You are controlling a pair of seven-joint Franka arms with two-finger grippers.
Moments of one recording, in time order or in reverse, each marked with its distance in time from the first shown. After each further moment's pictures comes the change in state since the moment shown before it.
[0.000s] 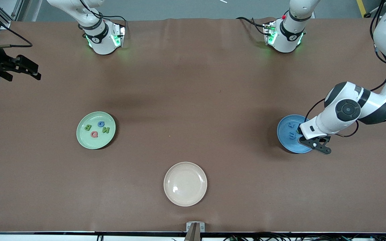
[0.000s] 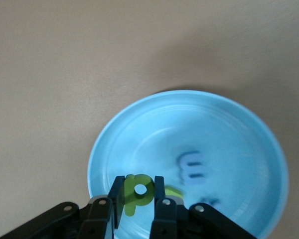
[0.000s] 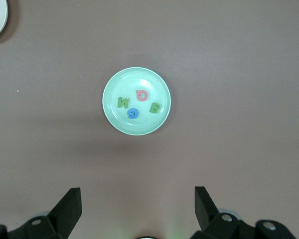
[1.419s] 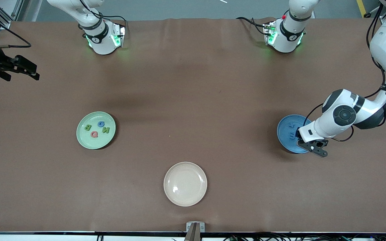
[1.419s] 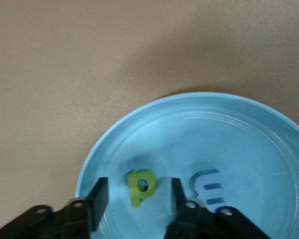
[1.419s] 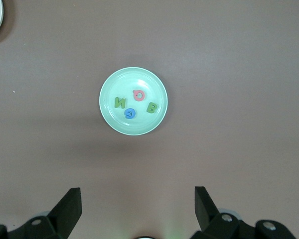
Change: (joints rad) left arm -0.025 0.061 0.068 0.010 0.040 0.084 0.011; right arm -0.002 0.000 -0.003 0.000 -0.008 0.000 0.000
